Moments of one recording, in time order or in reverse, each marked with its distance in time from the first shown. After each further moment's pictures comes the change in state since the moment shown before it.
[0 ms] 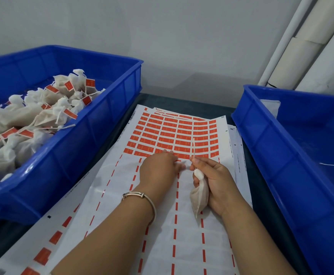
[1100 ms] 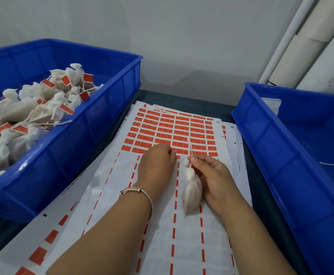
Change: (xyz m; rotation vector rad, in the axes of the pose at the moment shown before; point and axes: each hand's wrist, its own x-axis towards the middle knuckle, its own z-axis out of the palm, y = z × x) left_hand 0.007 -0.008 0.020 -0.326 0.286 -0.105; right_hand 0.003 0.006 -0.001 -0.071 -0.071 -0.074
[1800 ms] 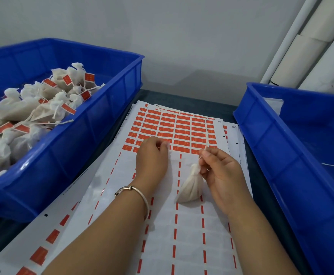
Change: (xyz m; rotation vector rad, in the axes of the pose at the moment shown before) left_hand 0.006 -0.004 -0.011 -0.390 0.098 -0.192; right_hand -0.005 -0.008 -0.006 -0.070 0.050 -0.170
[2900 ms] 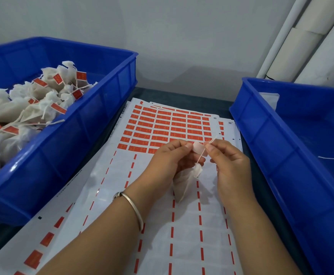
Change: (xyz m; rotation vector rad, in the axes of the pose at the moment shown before) left_hand -0.041 0.040 -0.014 -0.668 -0.625 -0.140; right_hand 0.006 0.000 -0.007 -0.149 0.239 -0.209
